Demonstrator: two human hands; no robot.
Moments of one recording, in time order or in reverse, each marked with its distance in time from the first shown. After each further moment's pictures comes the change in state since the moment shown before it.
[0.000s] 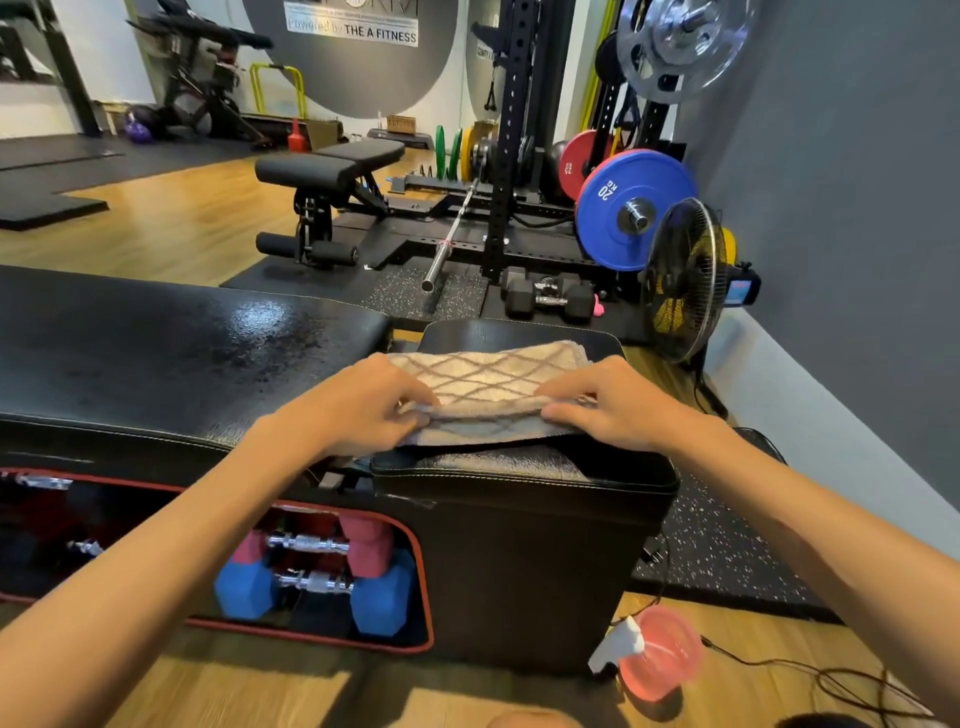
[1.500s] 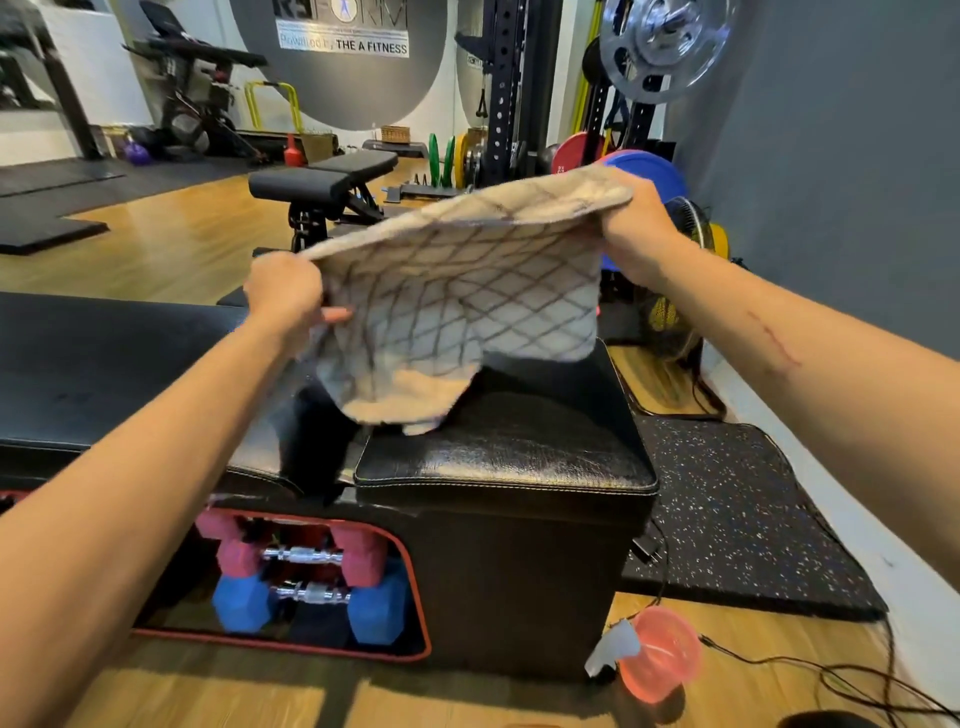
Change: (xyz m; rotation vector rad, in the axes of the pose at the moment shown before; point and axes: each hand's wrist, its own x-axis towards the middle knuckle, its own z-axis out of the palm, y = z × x) left_hand 0.062 -0.028 -0.066 -0.600 0.726 -0.917; right_hand 0.104 0.015 -0.116 0.801 0.680 0.329
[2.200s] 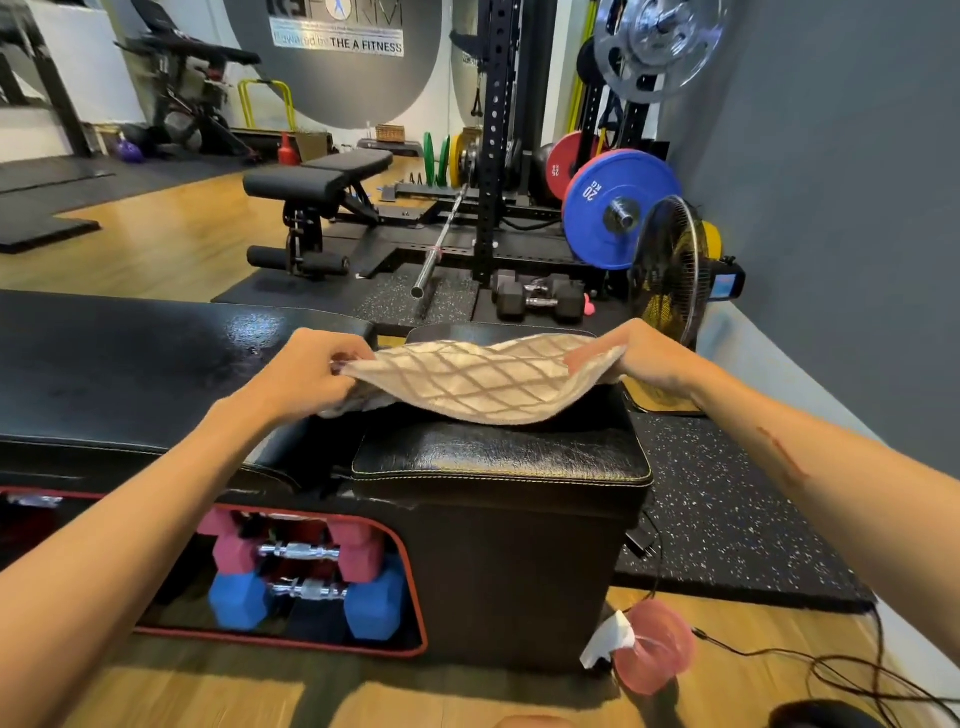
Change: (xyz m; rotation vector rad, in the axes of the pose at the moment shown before) left_hand -0.028 -0.072 -0.008 0.384 -0.547 0.702; right_hand -0.077 0.099 -0.057 -0.357 -0.519 0.187
